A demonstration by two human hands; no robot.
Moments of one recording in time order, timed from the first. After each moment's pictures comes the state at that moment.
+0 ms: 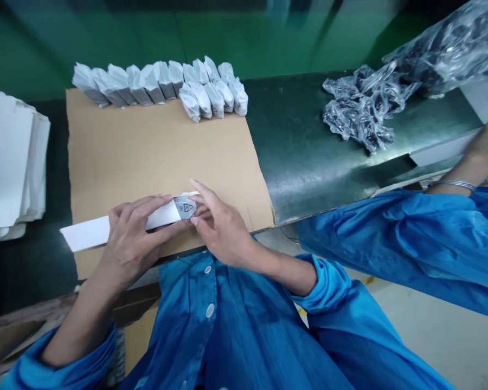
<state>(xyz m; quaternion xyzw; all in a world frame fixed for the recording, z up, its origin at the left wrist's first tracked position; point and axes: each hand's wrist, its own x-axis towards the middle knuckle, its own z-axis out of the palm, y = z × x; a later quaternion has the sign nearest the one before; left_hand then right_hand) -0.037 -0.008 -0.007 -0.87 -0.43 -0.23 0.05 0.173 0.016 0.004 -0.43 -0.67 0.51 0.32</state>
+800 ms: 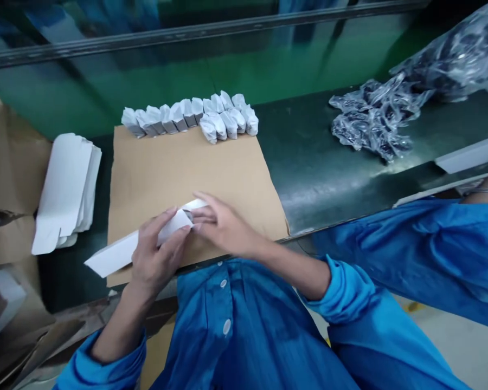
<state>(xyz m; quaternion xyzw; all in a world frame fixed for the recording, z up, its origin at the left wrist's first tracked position) -0.038 -0.014 -0.015 -0.82 -0.44 -0.36 0.11 0.158 0.045 0.015 -0.34 -0.50 0.75 0.27</state>
